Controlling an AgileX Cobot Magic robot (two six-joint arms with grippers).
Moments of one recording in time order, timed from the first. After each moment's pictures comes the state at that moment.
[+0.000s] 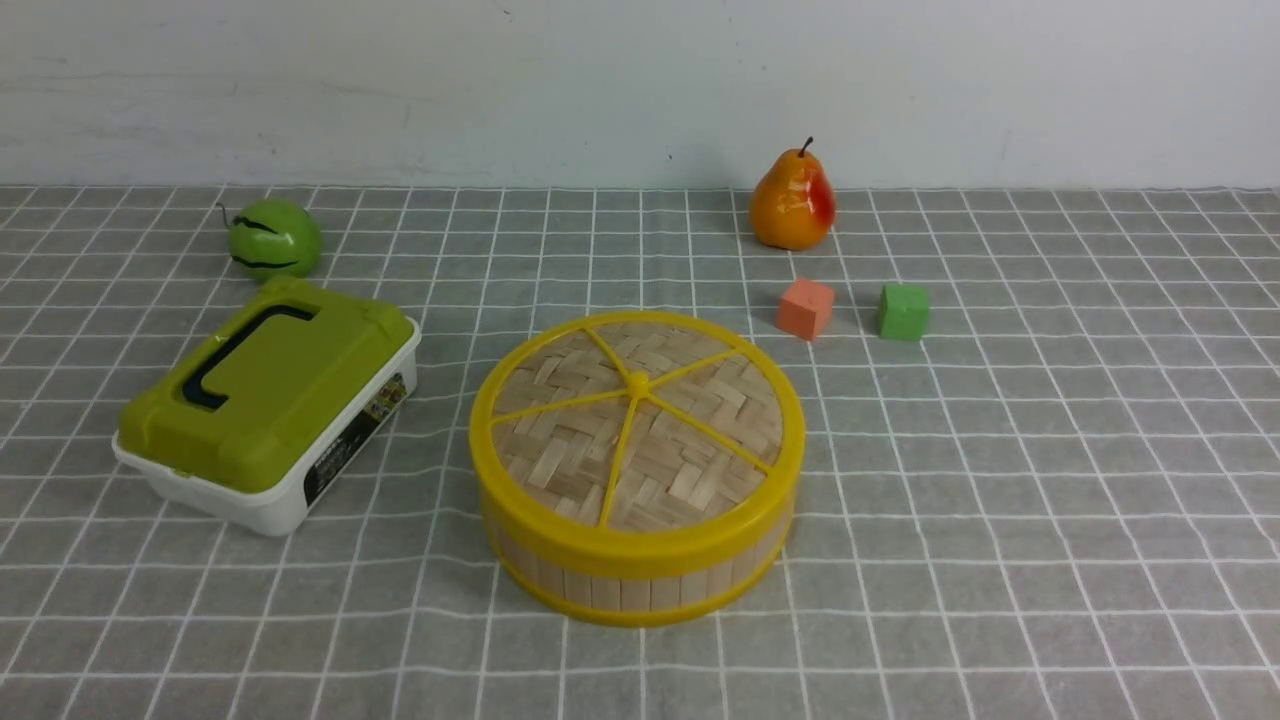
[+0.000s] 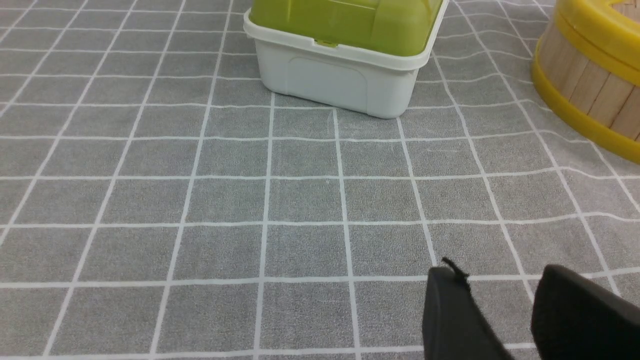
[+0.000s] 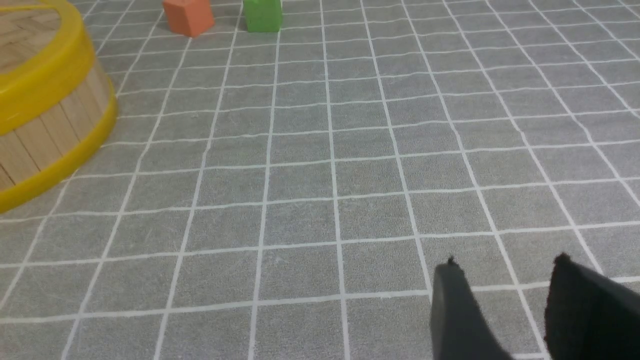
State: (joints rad) right arm -0.04 -0.01 0.02 0.07 0.39 0.06; left arm -0.05 -0.01 0.03 0.00 0.38 -0.08
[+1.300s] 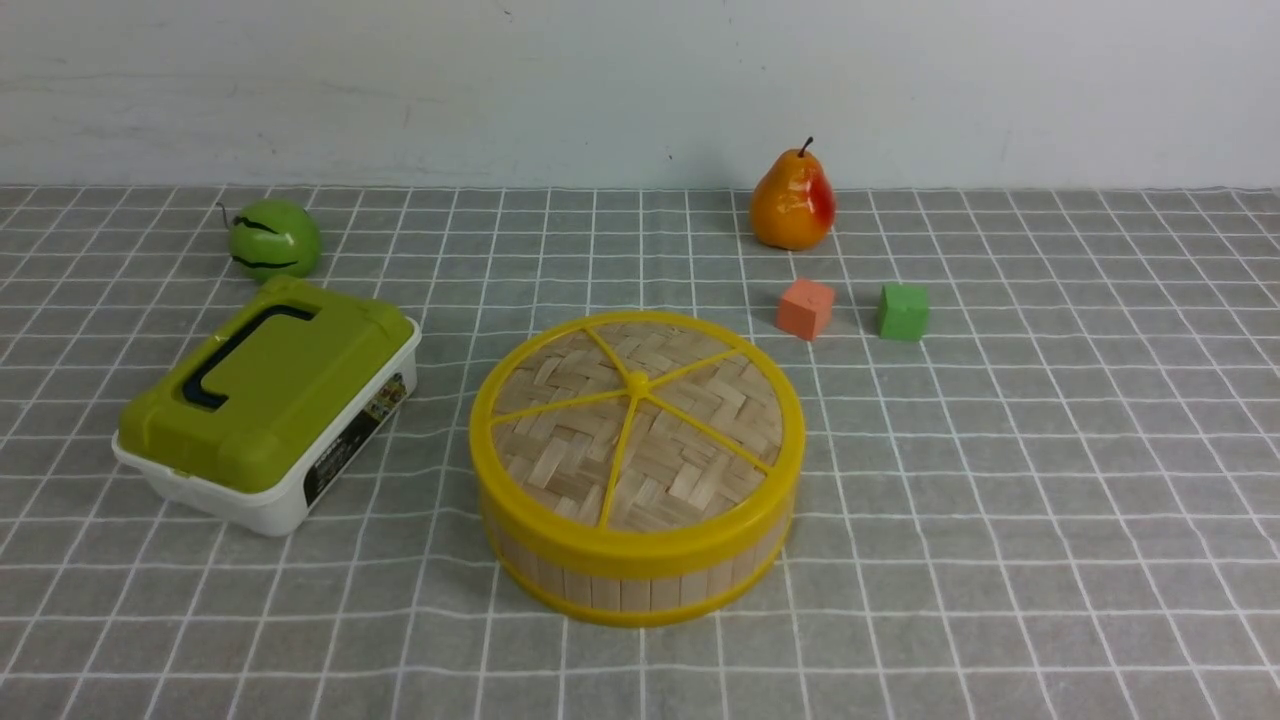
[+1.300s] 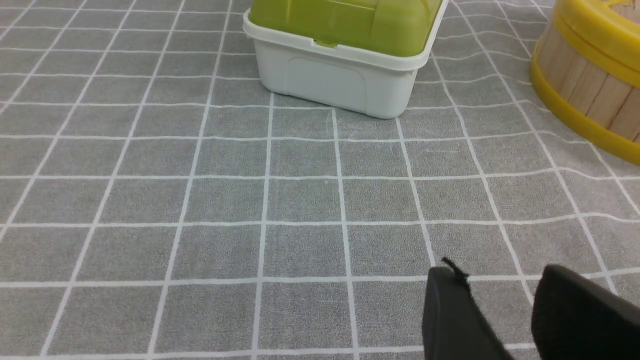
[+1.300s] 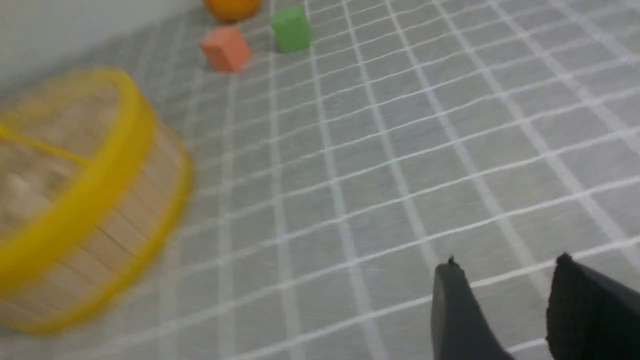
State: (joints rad) right arm -0.04 -0.01 0.02 0.40 0.40 0.26; left arm -0.05 -0.01 0.03 -0.01 0.38 -0.08
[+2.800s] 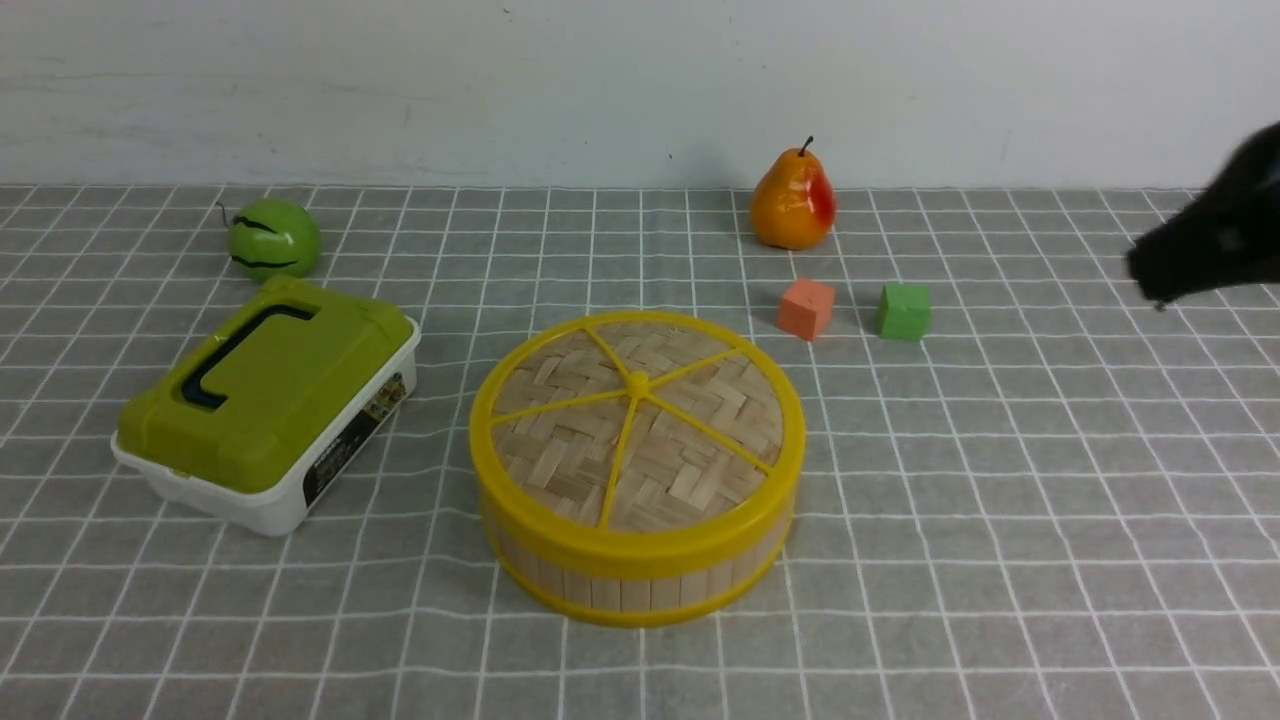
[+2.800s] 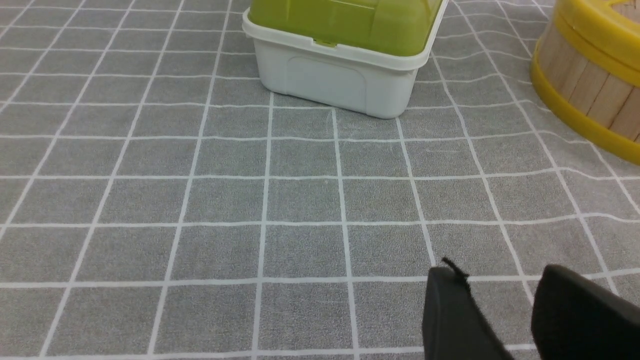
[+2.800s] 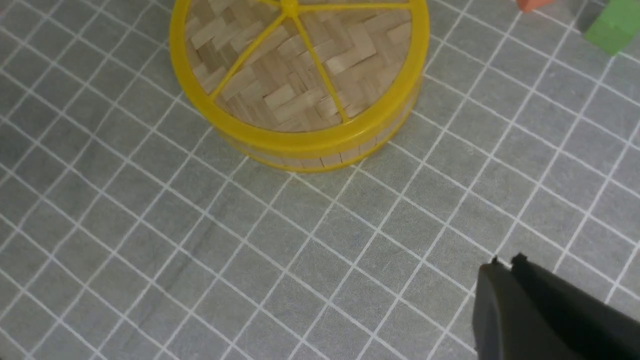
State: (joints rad) right arm 0.24 1.34 -1.52 0.33 1.24 -0.35; left arm -0.05 -0.01 0.03 -0.01 0.38 -0.08
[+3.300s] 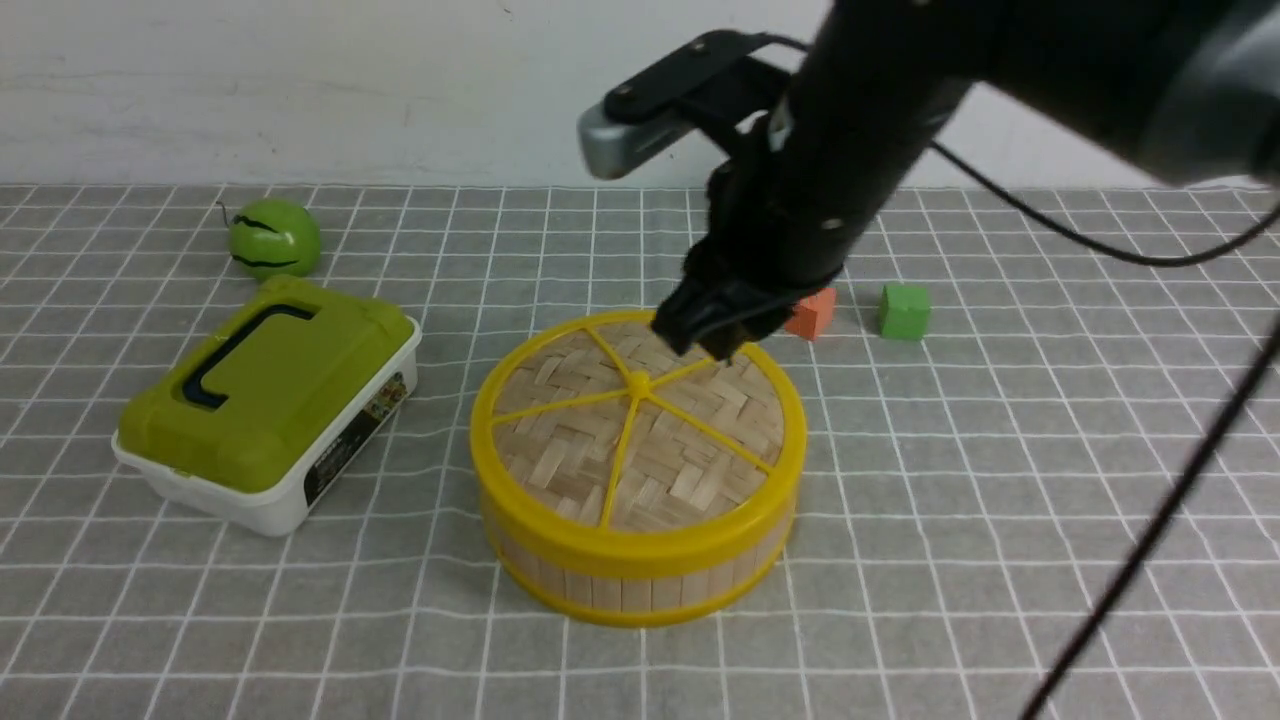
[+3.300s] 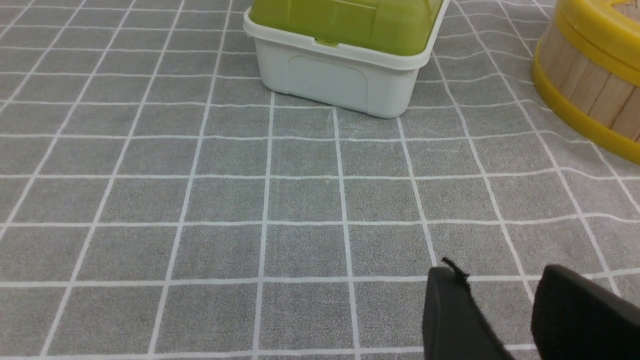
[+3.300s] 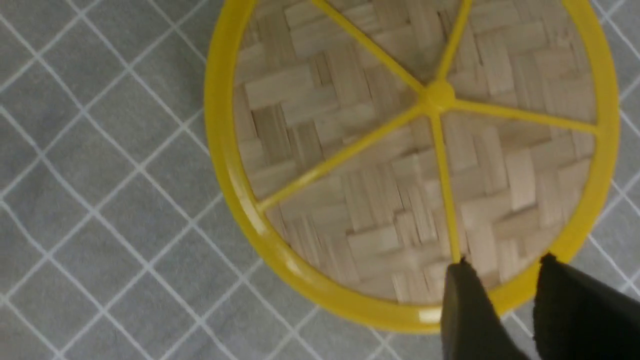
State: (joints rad) right arm 0.63 1.94 -1.97 0.05 1.21 -0.14; left arm -0.05 -0.01 0.03 -0.01 0.38 -0.08
